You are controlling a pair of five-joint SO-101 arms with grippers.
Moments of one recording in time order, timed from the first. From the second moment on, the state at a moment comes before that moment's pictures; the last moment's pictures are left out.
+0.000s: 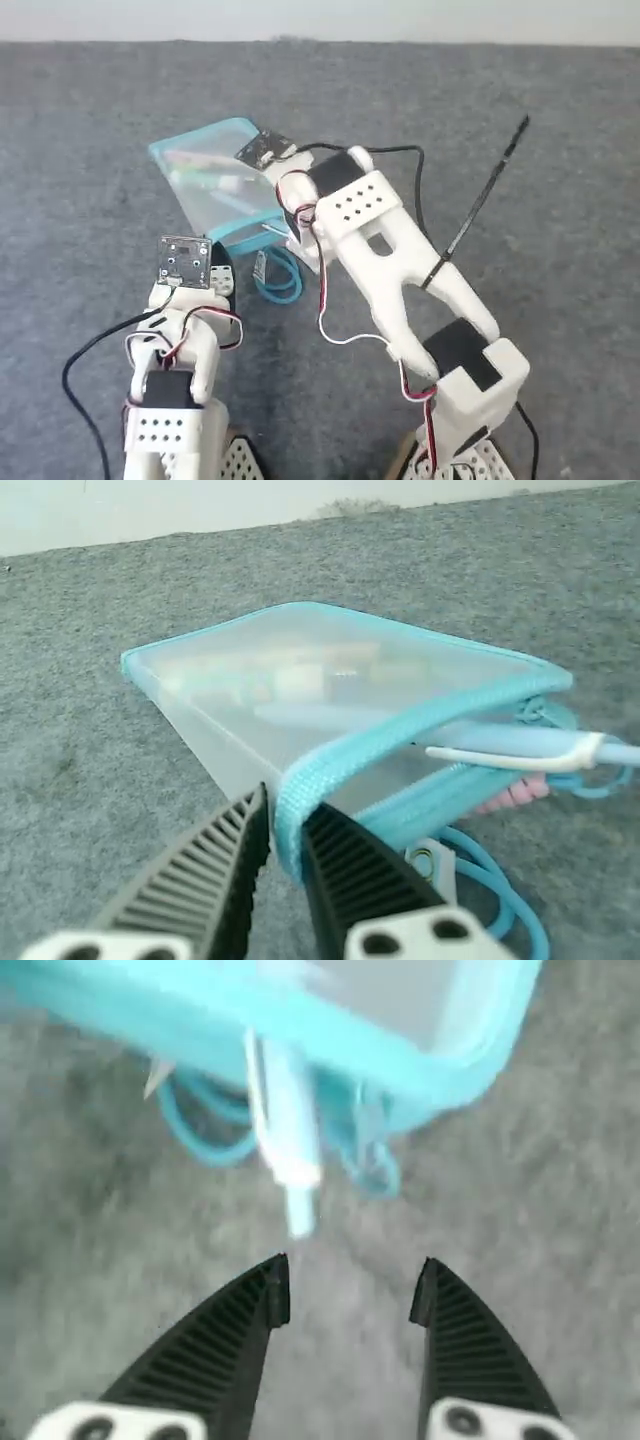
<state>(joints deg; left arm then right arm) -5.3 -90.0 96.7 34.7 -0.4 -36.9 11.5 -7.5 85.9 14.4</state>
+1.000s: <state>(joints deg) -5.3 -90.0 96.7 34.7 -0.4 -40.4 -10.9 -2.9 78.4 13.2</state>
